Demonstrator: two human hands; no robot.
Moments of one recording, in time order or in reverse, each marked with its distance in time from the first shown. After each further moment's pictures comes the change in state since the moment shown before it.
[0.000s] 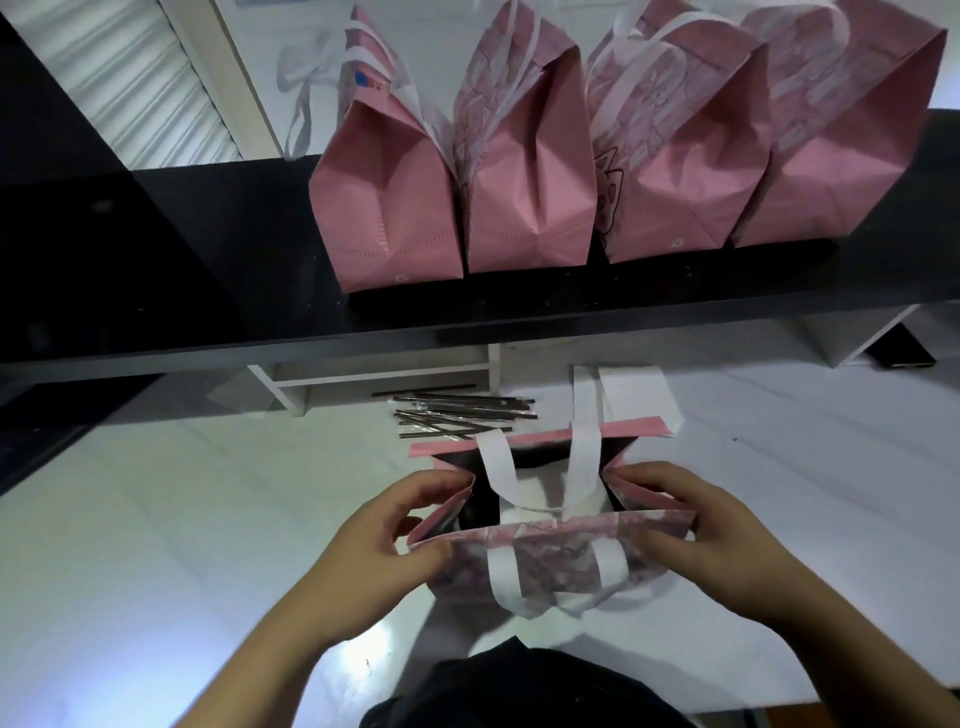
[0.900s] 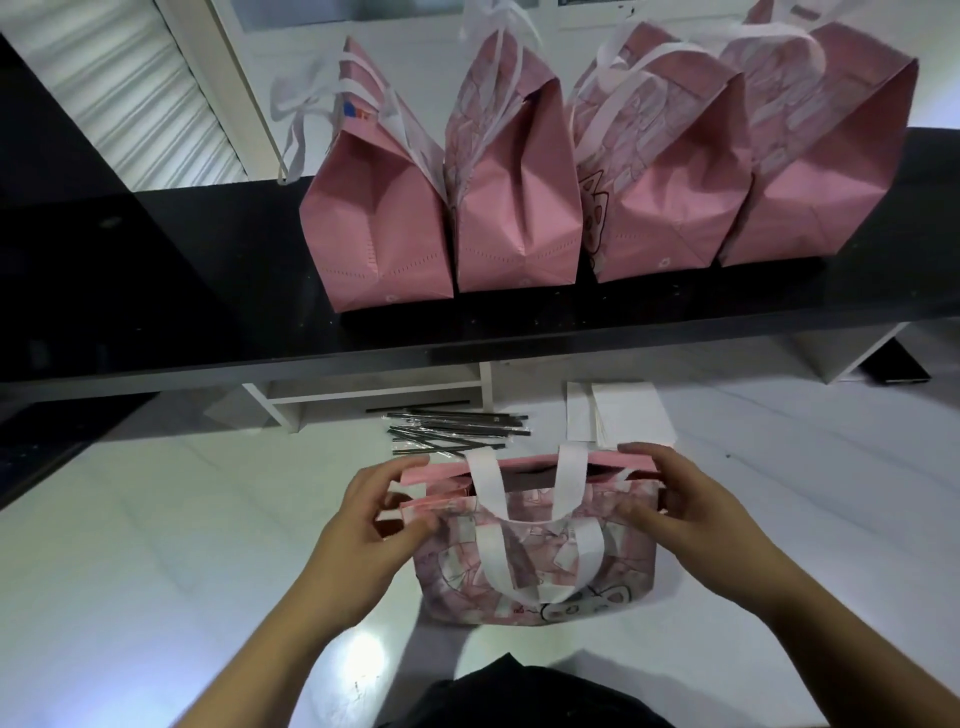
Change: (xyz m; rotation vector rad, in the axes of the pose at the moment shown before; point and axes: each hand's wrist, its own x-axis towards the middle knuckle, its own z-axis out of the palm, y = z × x) left_hand 0.025 -0.019 0.005 -0.016 0.231 -0.010; right_hand 0.024 0.014 -0.014 0.168 0.064 0.076
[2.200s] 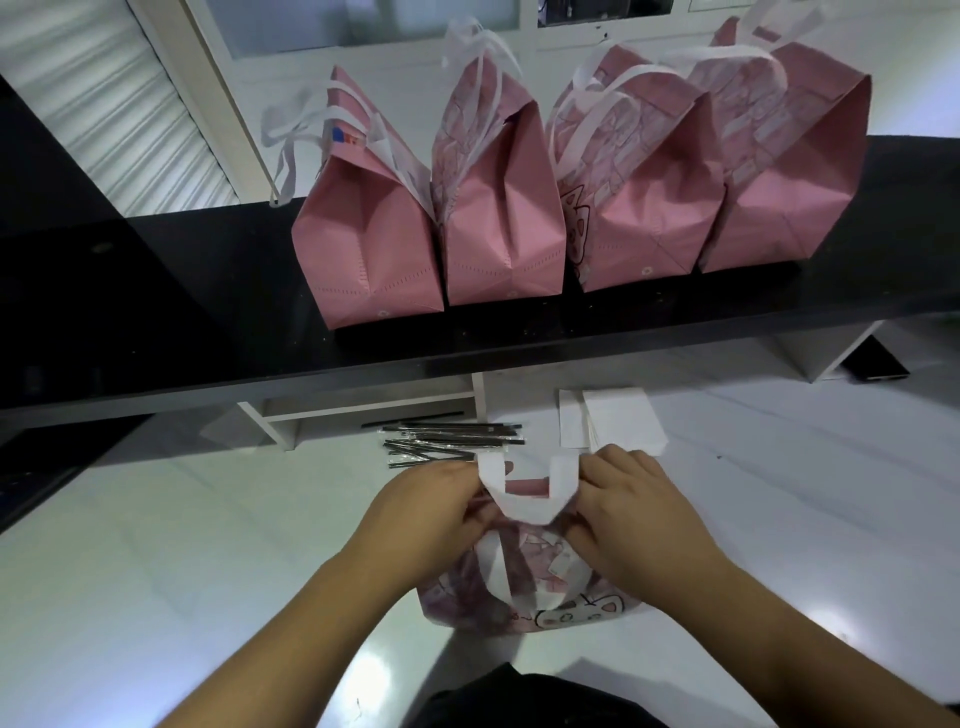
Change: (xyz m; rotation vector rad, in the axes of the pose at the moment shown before) left_hand 0.038 0.060 0.033 0.817 -0.121 0.415; right_hand 0.012 -0.035 0.047 -1.081 0.126 -0.537
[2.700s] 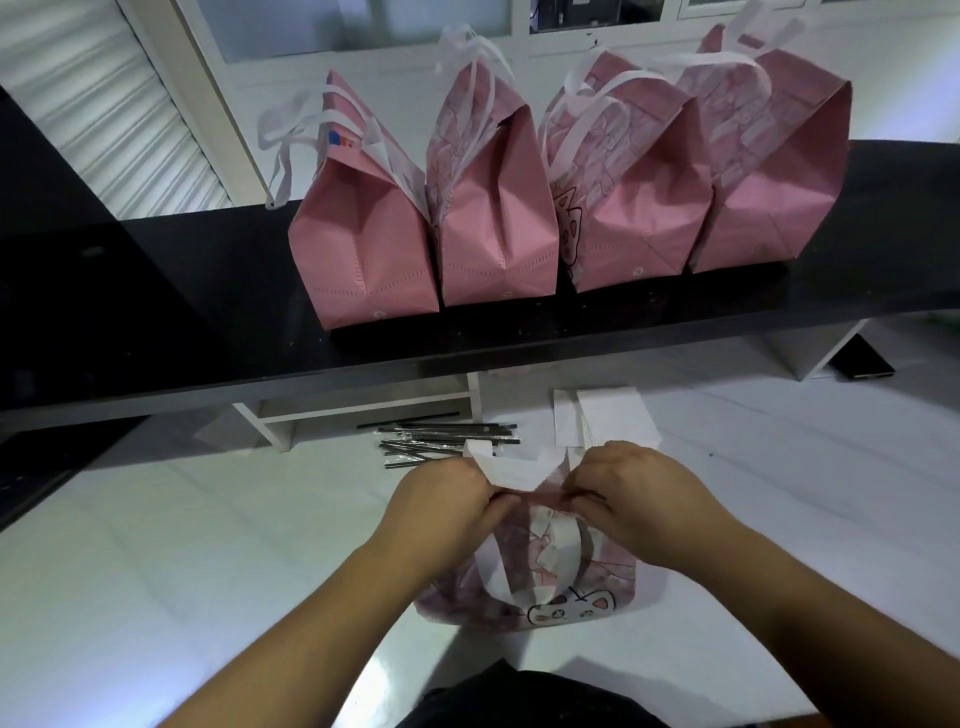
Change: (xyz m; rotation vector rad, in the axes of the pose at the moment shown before) left_hand 0.012 0.007 0.021 0.174 0.111 0.103; right_hand 0.008 0.026 -0.012 0.194 -0.135 0.017
